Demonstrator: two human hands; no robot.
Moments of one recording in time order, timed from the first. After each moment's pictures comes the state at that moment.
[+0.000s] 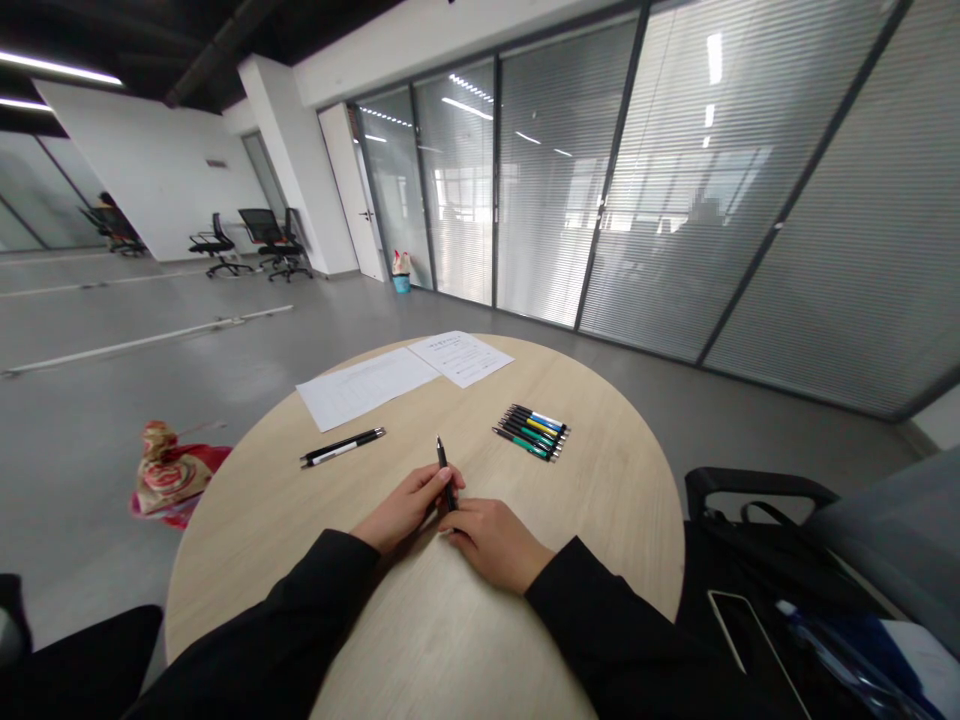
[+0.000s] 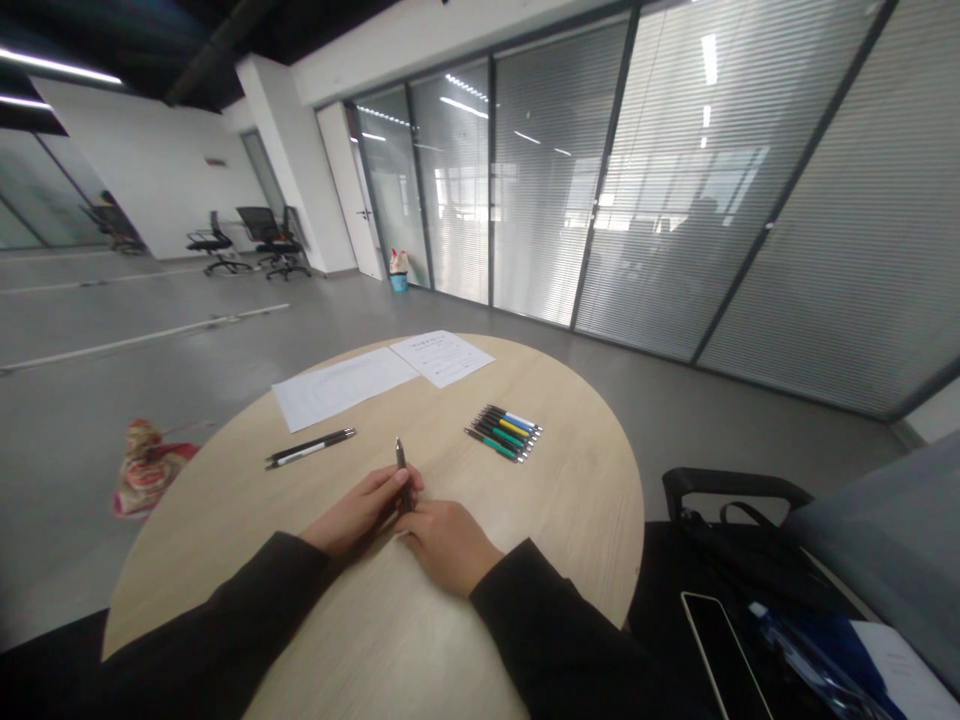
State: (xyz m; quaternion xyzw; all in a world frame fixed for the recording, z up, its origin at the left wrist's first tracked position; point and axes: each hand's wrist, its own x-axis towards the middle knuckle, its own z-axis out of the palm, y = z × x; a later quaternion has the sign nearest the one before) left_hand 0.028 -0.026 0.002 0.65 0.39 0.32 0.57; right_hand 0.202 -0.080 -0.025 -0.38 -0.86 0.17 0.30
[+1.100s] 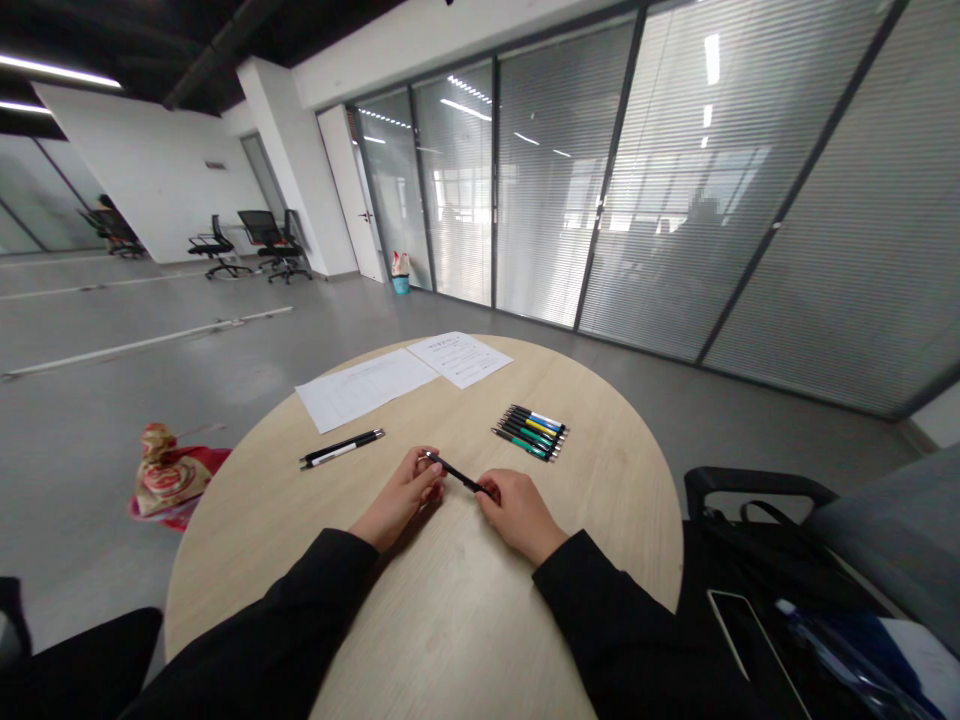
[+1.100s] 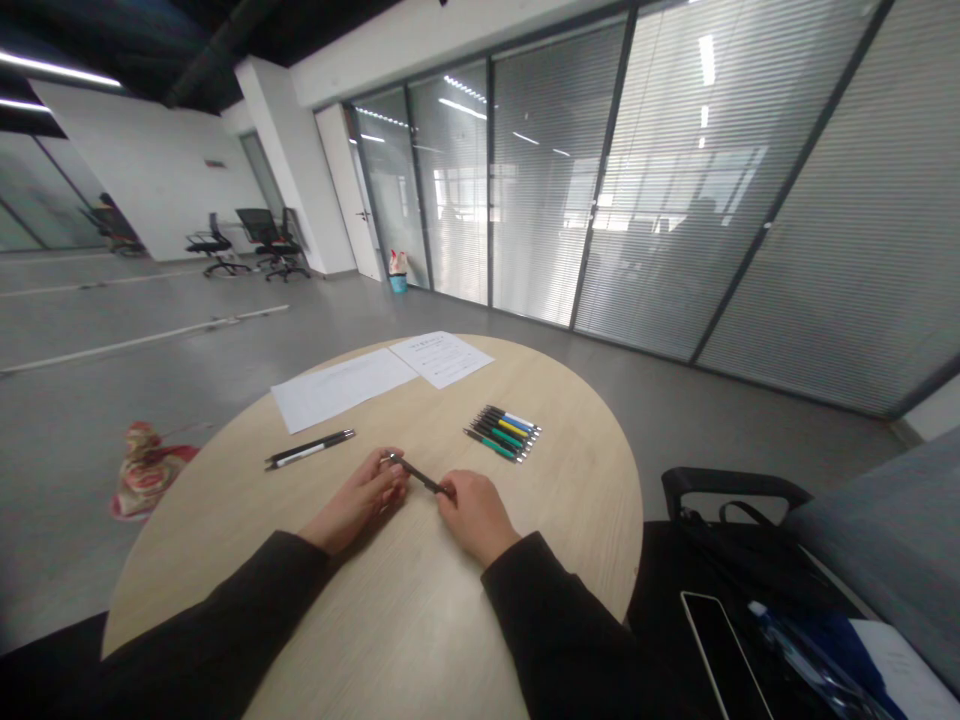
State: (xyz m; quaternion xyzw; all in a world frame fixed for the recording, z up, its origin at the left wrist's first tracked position) left_hand 0.028 -0.021 -0.007 0.52 0.41 0.44 0.61; right_hand 0.227 -0.060 -0.028 -0.54 -0.73 0.21 0.36
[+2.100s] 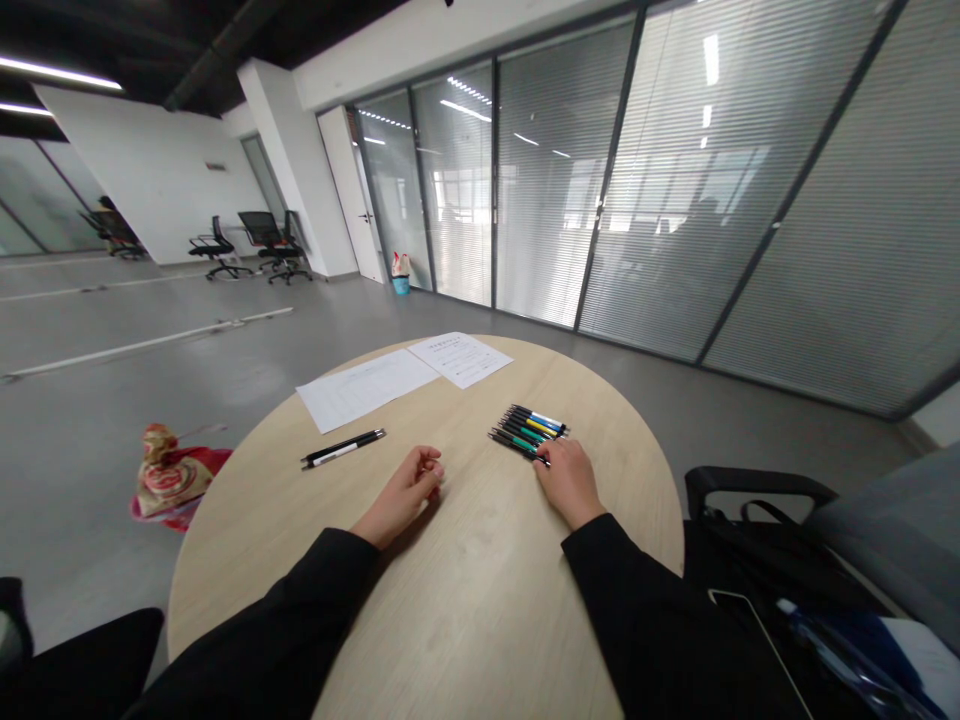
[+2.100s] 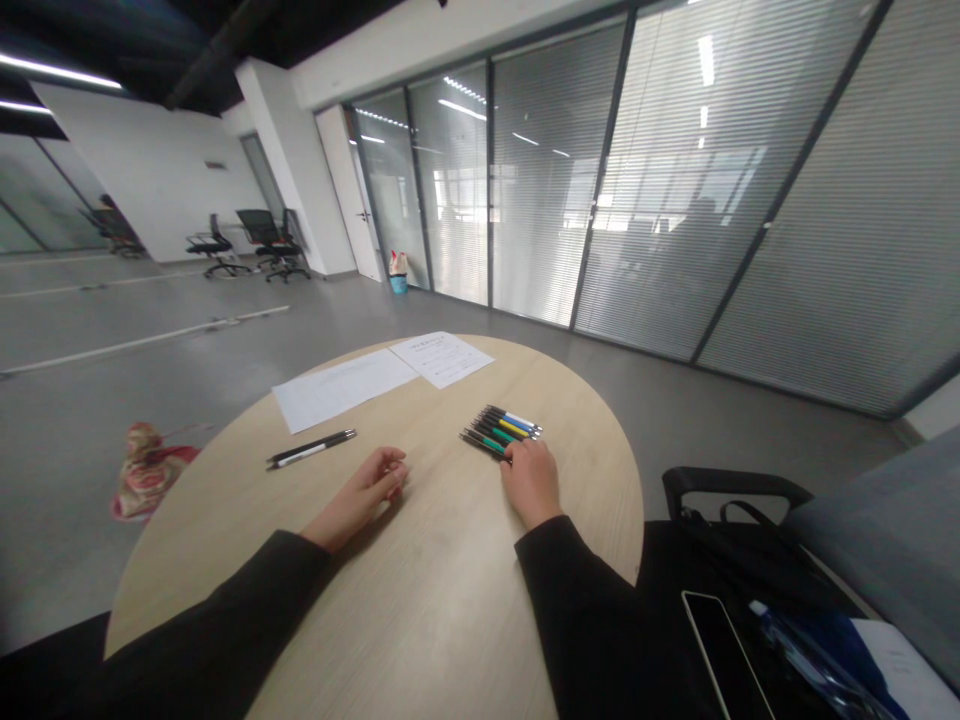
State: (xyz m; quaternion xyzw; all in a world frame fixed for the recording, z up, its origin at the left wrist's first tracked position) left_hand 0.020 -0.014 -0.011 0.62 0.46 0.38 0.50; right_hand 0.301 -0.033 -0.039 -0.70 -0.66 0.00 0.28
